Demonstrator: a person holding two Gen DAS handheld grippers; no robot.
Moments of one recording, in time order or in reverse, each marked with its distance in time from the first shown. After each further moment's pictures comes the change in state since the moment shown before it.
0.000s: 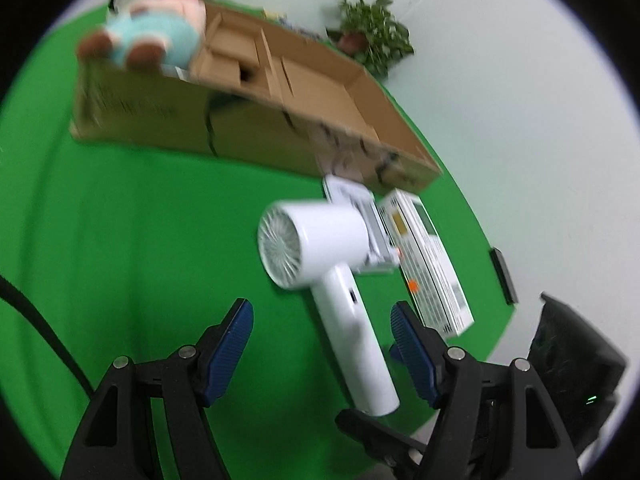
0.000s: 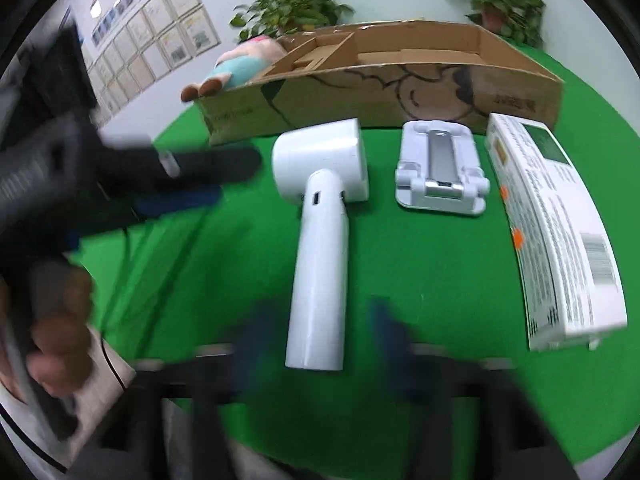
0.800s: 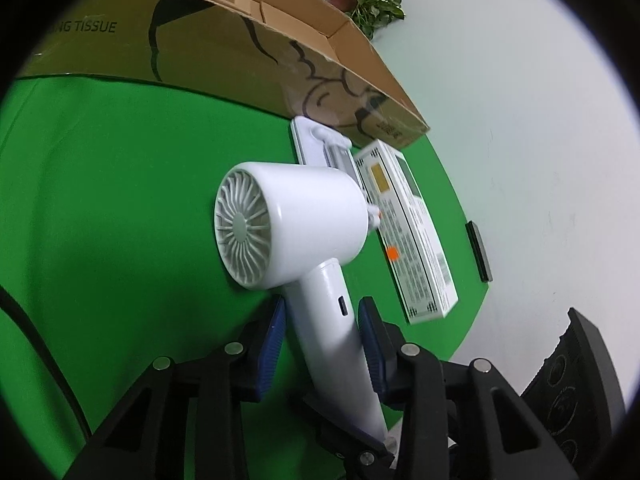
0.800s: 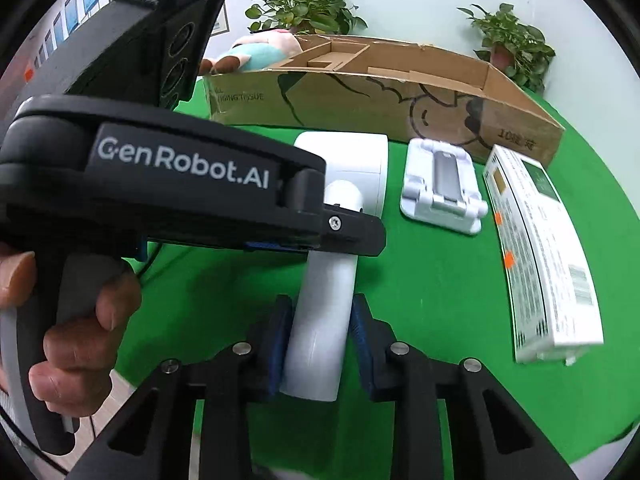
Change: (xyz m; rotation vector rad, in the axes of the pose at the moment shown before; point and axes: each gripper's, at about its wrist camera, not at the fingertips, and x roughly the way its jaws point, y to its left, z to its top) left arm 0.032 -0.007 -0.018 -0.031 0.129 -0.111; right arm 0.009 0.030 -0.011 -0.158 0.019 -0.168
